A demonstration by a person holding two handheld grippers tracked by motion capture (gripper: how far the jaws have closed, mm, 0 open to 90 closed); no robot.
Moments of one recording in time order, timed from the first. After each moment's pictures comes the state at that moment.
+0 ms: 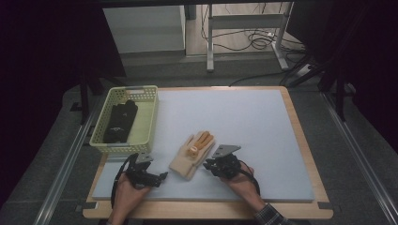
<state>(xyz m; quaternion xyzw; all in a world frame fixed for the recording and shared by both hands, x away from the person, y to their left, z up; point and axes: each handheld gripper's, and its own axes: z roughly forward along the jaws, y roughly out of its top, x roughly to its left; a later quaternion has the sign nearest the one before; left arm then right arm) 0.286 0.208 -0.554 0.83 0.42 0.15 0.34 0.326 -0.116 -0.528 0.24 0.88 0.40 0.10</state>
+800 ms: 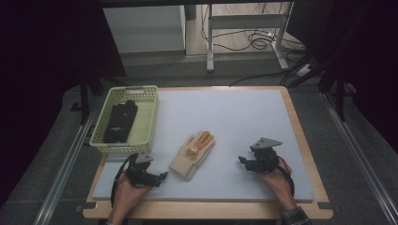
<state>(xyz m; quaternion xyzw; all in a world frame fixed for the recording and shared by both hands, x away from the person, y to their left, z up) 0.286 0.208 -0.554 0.83 0.42 0.15 0.34 0.350 -0.227 -0.527 0.35 0.84 0.36 0.19</state>
